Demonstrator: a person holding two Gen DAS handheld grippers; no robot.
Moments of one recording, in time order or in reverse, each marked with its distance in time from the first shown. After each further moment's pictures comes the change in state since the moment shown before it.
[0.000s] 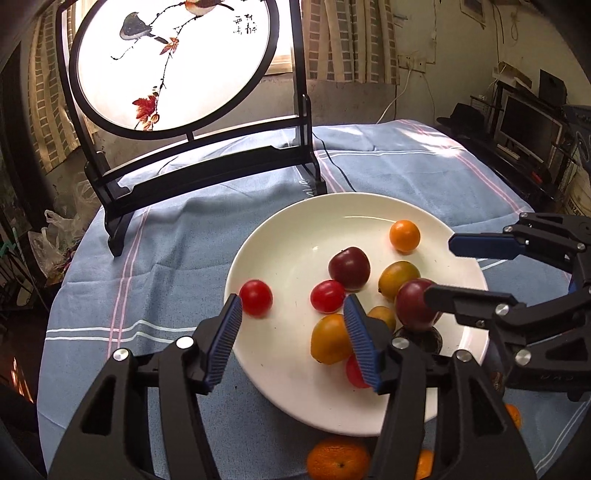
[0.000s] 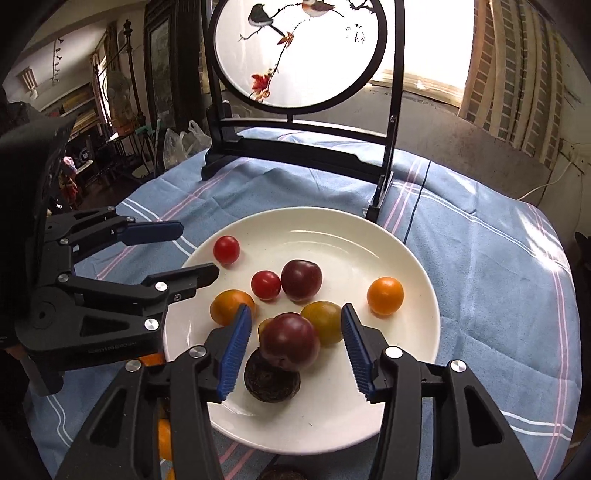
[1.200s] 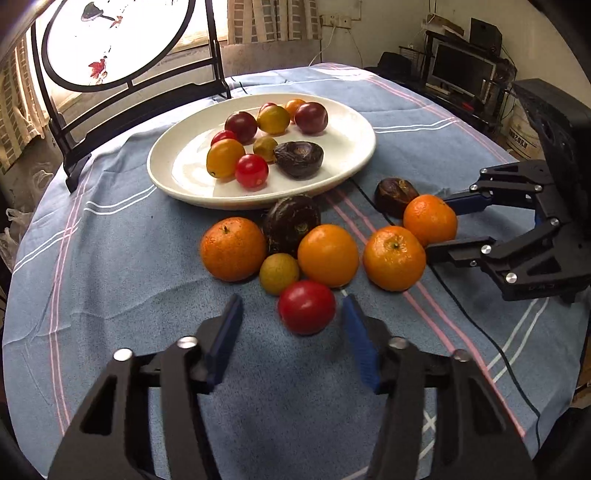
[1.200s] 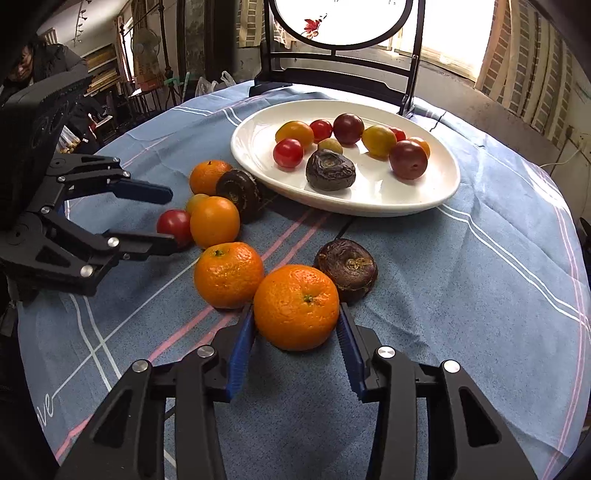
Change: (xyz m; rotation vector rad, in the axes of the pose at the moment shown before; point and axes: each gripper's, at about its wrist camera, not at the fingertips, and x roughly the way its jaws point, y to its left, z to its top) left arm -0.048 -0.047 -0.139 0.151 0.134 -0.205; right arm -0.043 0.034 -0.148 -0.097 0.135 0.043
